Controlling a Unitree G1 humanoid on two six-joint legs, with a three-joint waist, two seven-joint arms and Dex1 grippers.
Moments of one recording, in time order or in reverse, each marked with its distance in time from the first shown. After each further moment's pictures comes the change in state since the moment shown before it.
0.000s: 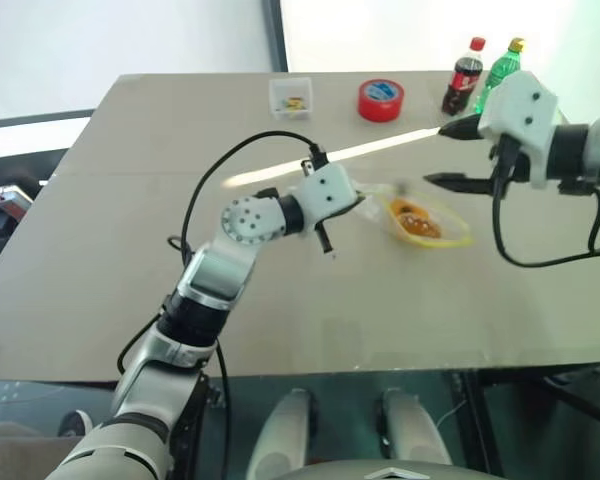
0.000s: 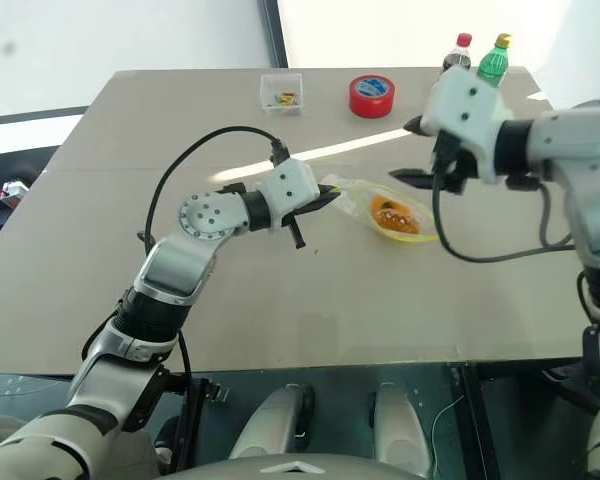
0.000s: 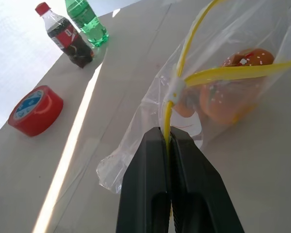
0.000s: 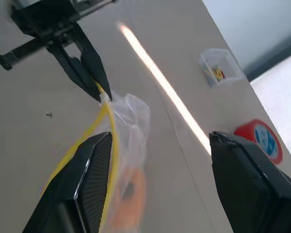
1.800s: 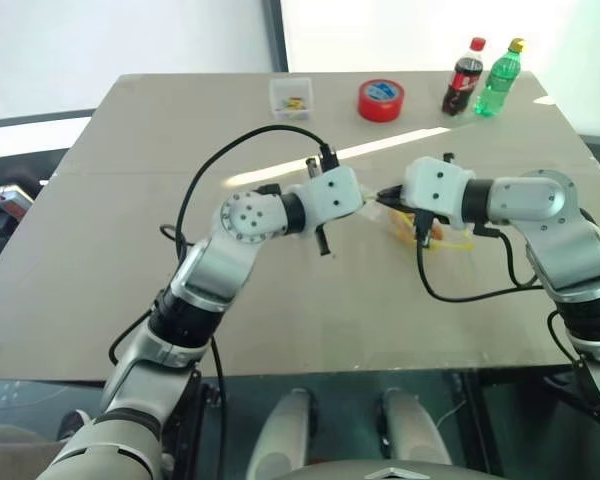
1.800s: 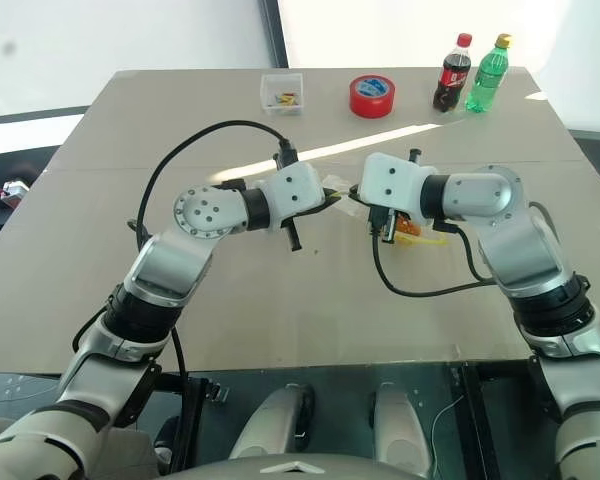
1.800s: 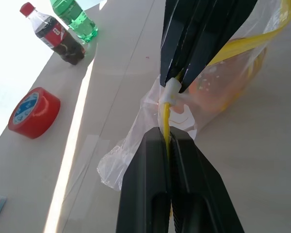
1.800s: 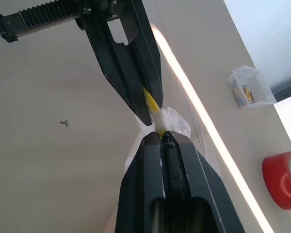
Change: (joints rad) left arm -0.024 0.031 -0.027 -0.104 0.029 0.122 -0.045; right arm 0.083 0.177 0.122 0.032 -0.174 -0.162 -0.083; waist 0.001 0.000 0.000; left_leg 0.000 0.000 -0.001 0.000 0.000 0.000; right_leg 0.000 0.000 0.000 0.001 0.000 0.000
